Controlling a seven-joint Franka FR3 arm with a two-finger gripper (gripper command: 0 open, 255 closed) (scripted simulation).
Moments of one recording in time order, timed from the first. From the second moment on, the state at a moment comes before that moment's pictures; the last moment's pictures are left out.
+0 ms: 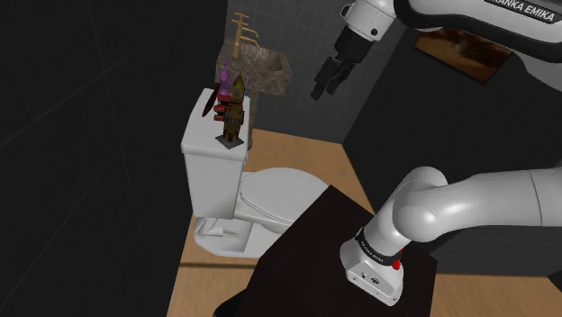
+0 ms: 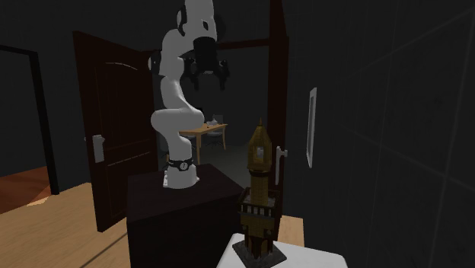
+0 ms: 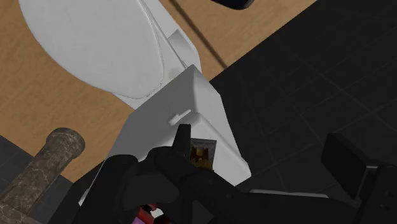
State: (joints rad) arm 0.02 -0.77 0.04 -2.33 0.07 1.72 0.01
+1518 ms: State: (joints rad) arm -0.55 -0.19 0.76 -2.26 -0.71 2.41 1.12
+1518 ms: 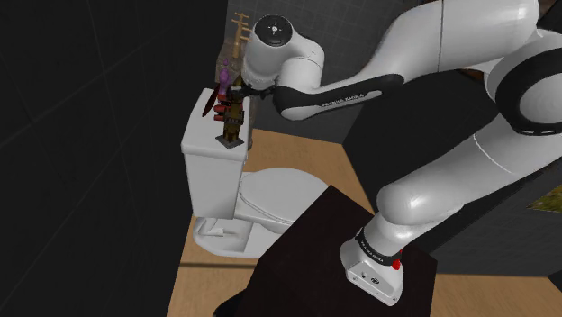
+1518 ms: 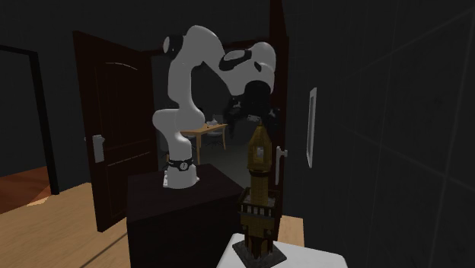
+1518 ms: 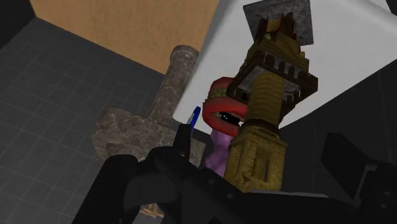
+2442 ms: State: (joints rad) arm -0.55 0.23 0.83 -2.05 -1.31 2.17 1.63
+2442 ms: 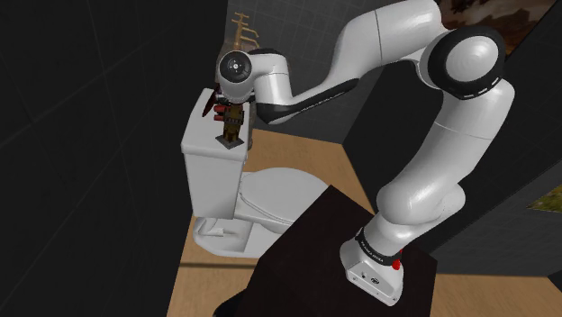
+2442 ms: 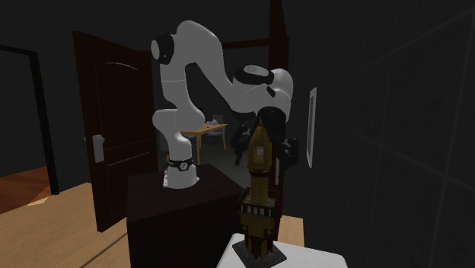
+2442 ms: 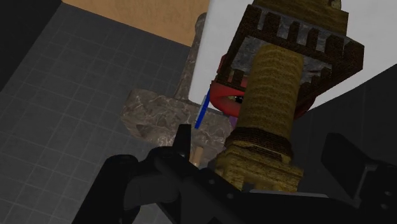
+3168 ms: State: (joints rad) arm -0.55 0.23 0.83 -2.05 -1.31 2.17 1.63
